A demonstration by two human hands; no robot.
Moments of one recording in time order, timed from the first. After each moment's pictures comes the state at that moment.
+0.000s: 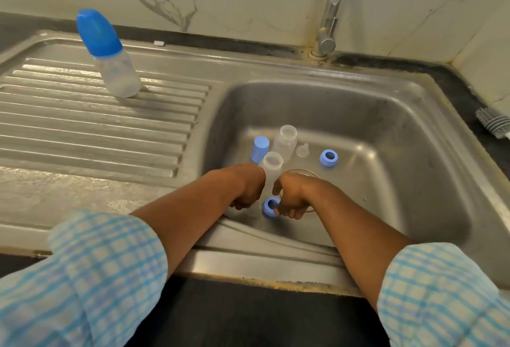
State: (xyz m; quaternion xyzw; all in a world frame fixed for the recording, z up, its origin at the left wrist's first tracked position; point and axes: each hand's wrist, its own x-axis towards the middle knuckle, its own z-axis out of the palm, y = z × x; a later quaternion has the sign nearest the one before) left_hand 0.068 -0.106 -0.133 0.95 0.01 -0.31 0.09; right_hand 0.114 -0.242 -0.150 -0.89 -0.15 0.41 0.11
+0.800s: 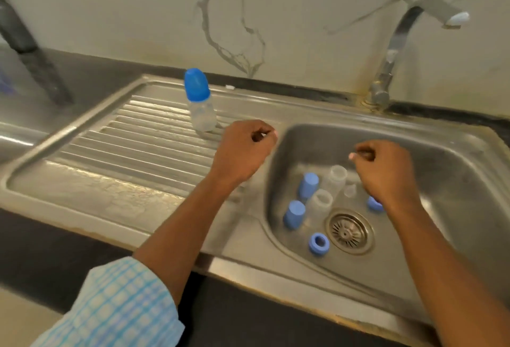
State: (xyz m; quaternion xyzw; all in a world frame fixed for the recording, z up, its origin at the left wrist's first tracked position) left_hand 0.023 -0.026 -0.036 0.84 0.13 0.25 0.46; right_hand 0.117 -0.250 -0.045 -0.92 -0.10 -0.07 0.36
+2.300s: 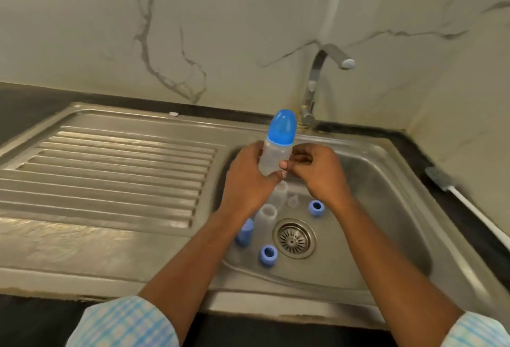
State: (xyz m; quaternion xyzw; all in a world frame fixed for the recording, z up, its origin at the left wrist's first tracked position) left_hand 0.044 -0.114 -0.031 0.83 0.06 0.22 0.50; right_hand 0.104 -0.252 -0.009 -0.85 -0.19 -0.03 0.50
